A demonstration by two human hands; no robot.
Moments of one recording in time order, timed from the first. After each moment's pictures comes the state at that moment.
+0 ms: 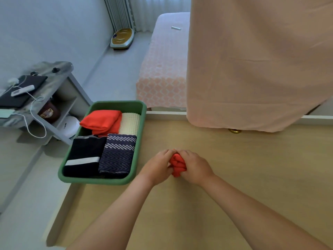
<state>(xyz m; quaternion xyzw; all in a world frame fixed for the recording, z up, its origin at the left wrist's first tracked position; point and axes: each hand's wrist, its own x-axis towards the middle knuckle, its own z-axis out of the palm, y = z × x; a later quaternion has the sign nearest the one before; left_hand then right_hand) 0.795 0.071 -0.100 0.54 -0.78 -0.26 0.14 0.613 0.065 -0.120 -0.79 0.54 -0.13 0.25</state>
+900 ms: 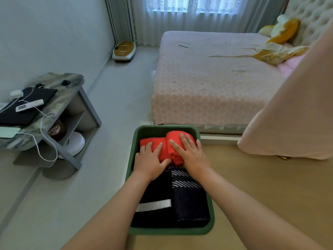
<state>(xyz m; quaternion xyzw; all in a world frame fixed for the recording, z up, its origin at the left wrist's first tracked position) 1.059 -0.056 -0.081 0.69 -0.71 -0.15 0.00 0.868 -0.068 -0.092 -0.83 0.56 -0.05 0.06</state>
